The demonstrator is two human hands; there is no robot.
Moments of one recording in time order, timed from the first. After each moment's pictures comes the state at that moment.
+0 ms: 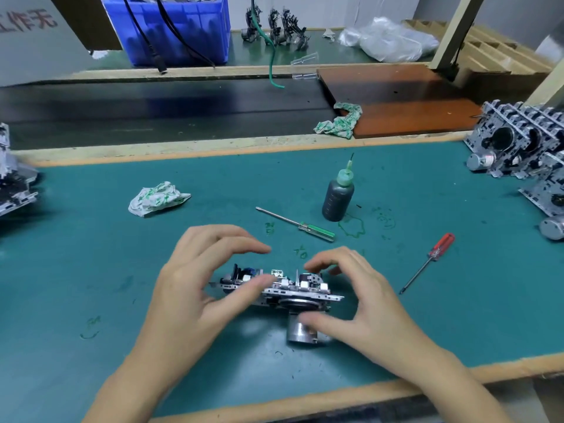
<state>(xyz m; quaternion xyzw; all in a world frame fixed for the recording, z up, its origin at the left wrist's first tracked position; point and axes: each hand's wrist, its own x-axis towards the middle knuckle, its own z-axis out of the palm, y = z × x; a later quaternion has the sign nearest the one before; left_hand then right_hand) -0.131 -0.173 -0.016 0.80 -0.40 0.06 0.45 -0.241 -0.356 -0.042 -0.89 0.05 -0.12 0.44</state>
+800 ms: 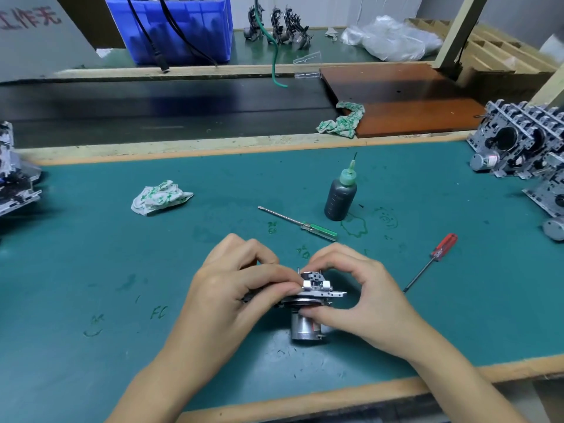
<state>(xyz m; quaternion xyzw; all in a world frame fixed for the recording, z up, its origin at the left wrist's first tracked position) -0.141 -0.188 -0.022 0.77 -0.46 0.04 0.44 -0.229 -0.360 -0.040 -0.84 0.02 -0.12 0.53</state>
